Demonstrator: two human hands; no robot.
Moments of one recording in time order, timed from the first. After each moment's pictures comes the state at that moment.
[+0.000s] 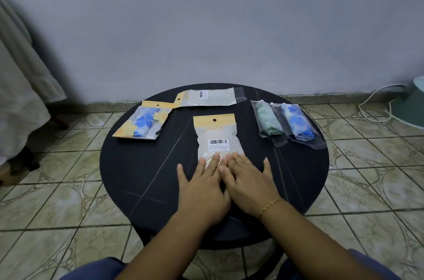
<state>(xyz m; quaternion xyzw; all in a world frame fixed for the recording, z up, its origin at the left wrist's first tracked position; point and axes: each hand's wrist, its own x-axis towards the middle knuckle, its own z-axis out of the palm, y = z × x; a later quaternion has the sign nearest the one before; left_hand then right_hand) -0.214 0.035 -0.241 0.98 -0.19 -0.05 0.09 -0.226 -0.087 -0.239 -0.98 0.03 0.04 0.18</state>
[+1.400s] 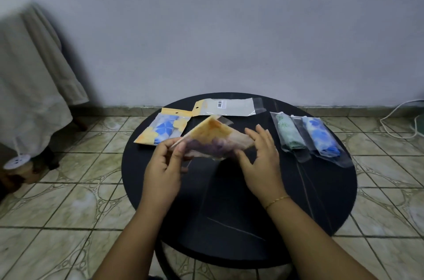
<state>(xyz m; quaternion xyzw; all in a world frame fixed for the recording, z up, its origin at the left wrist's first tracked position) -0.174 0.121 -0.211 0.73 -0.06 0.14 0.66 -0.183 -0.069 -0.220 -0.87 0.03 -0.27 0.42</state>
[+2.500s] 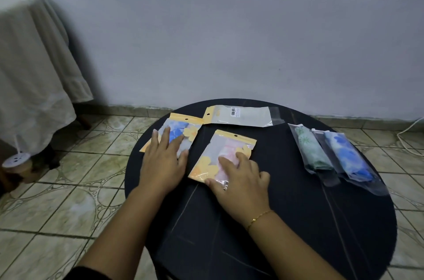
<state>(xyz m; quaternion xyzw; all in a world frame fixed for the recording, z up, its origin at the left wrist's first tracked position) -0.078 0.155 -0.230 0.98 -0.05 0.11 0.18 -0.146 -0.014 -0.235 -0.98 0.03 -0.09 0.15</state>
